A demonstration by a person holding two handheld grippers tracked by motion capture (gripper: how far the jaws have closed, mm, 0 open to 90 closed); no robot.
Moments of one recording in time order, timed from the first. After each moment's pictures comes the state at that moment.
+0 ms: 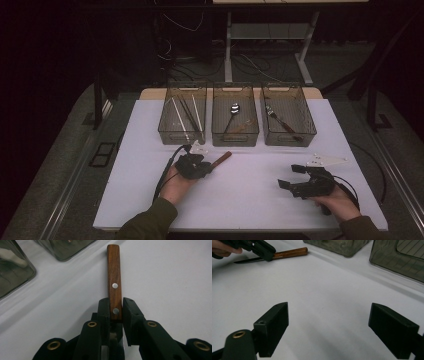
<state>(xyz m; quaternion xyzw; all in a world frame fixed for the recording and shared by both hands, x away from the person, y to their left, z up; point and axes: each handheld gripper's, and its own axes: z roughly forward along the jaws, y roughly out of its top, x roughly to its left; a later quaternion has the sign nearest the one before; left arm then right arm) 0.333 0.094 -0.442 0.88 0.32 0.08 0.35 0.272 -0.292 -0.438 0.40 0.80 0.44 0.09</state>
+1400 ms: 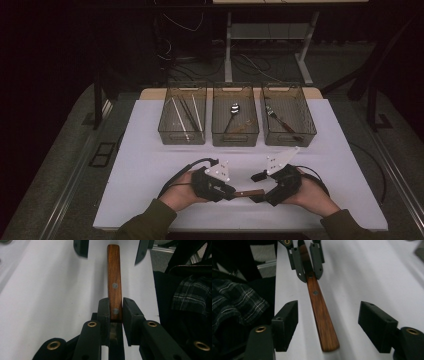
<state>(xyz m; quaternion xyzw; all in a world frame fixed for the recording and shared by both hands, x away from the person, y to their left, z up) 0.280 0.043 -0.403 0.93 0.03 -0.03 0.36 0.286 -0.200 -0.406 0.11 0.91 0.39 -0.02</state>
